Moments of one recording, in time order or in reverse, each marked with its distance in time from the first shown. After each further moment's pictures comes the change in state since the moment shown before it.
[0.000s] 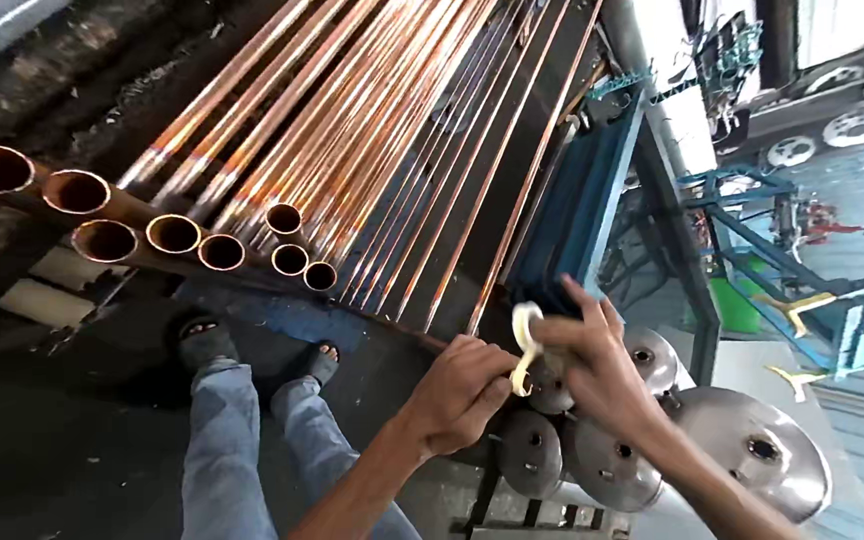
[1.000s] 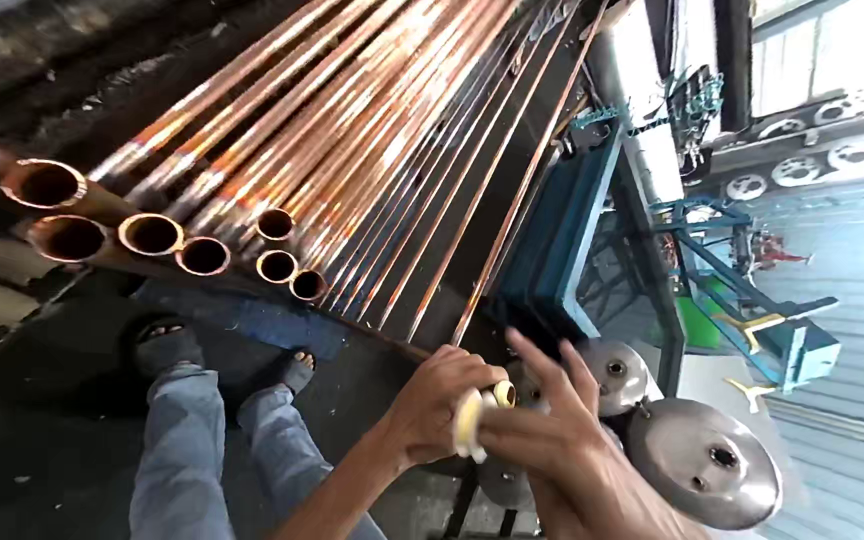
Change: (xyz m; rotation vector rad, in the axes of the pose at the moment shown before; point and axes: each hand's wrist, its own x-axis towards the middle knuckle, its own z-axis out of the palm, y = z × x) left_hand -0.004 -0.005 0.003 0.047 0.086 0.027; right_hand -0.019 -0.079 -0.024 0.068 -0.186 -0.254
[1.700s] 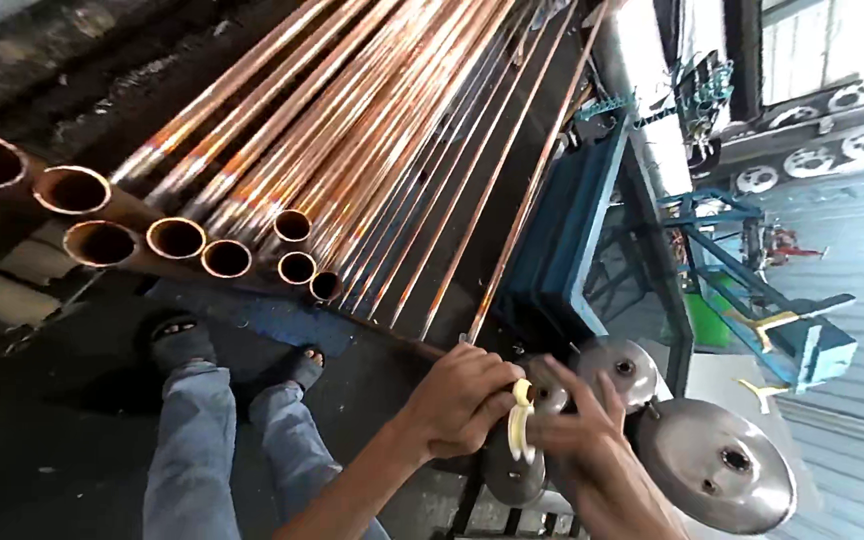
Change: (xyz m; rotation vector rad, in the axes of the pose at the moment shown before) left_hand 0.010 -0.002 -0.001 0.052 -0.094 0.050; right_hand -0.043 0.040 0.025 -0.074 0.060 0.215
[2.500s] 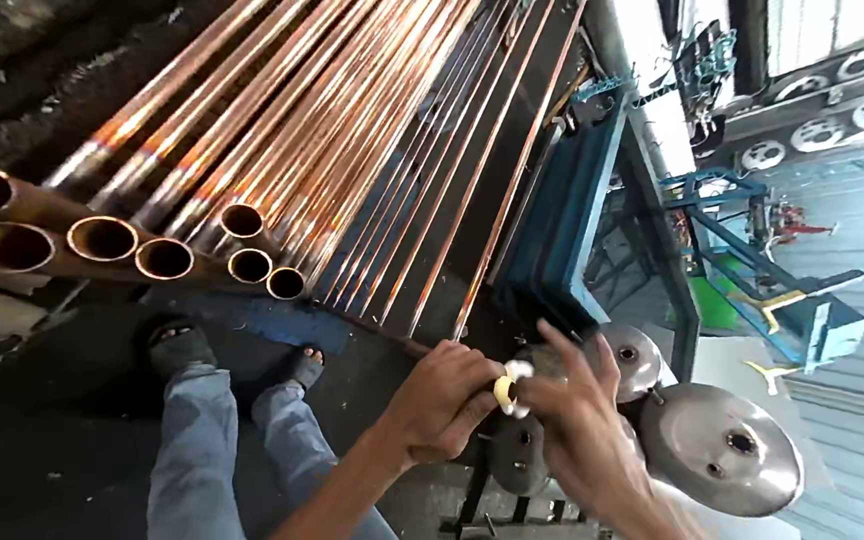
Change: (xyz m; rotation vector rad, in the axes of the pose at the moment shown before) left_hand -0.007 0.004 -0.004 -0.022 0.014 -0.012; right_hand 0.015 0.010 0.014 -0.081 0.104 0.004
